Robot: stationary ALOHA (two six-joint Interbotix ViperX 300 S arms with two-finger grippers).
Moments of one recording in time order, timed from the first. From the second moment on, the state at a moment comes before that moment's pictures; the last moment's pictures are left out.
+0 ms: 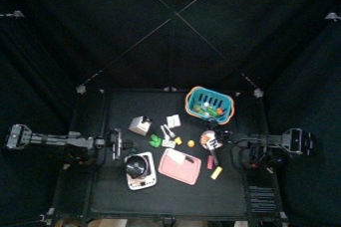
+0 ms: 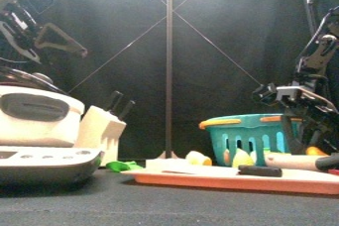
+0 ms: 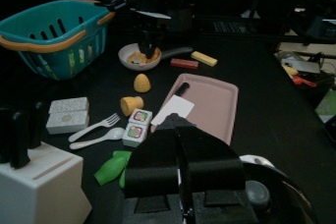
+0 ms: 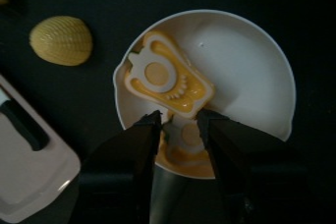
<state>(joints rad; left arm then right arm) 0.03 -0.79 1.28 -0.02 -0.31 0.01 -0.31 -0.40 1.07 -0.11 0.46 0.83</state>
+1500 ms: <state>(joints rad) 0.03 -0.79 1.28 -0.02 -0.31 0.01 -0.29 -0.29 1.05 -0.13 0.56 0.83</state>
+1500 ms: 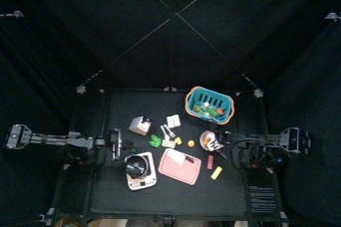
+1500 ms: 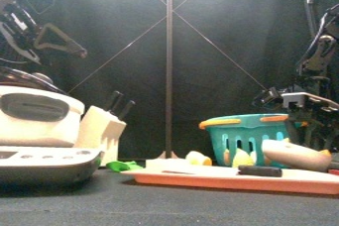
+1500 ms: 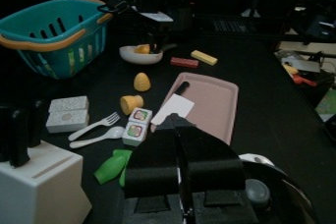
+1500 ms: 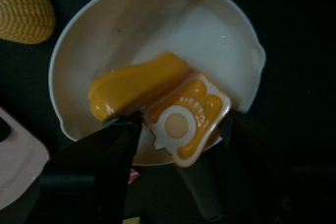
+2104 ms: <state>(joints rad) 0.03 -0.79 1.28 -0.02 -0.31 0.01 -0.29 -0.26 1.00 -0.16 0.57 0.83</state>
